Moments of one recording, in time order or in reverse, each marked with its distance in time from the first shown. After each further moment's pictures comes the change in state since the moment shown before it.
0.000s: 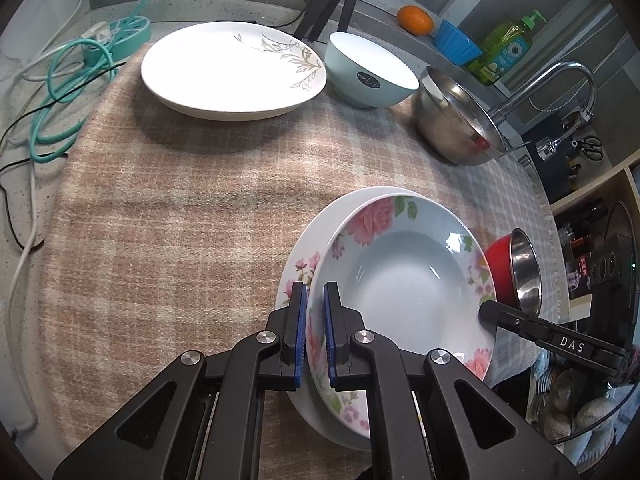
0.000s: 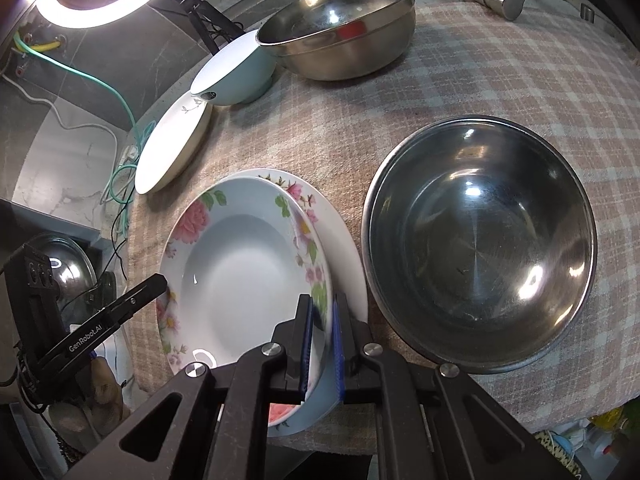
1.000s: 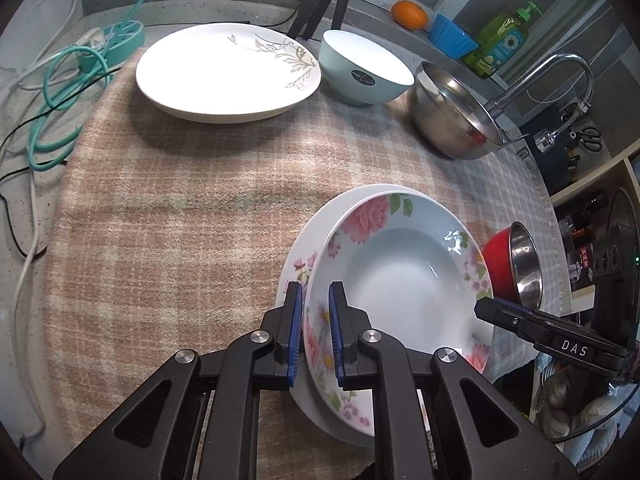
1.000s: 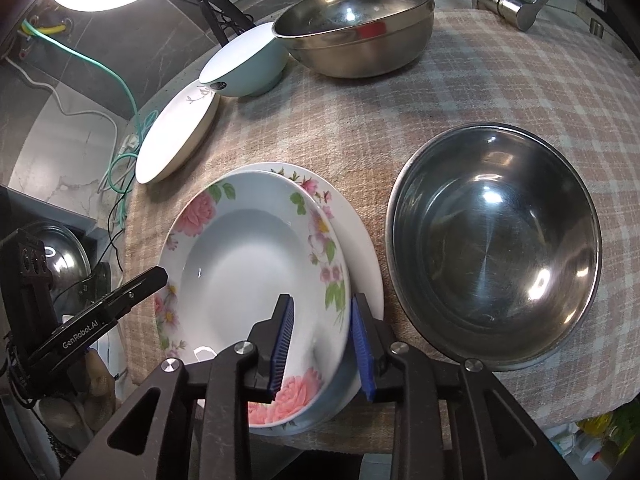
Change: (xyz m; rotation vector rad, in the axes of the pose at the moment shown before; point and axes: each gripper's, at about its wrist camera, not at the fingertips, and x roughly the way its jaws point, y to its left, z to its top) left arm -0.003 0.000 0.001 0.026 0.009 0.004; right arm 0.003 0.013 0.000 -0.038 0.008 -0.028
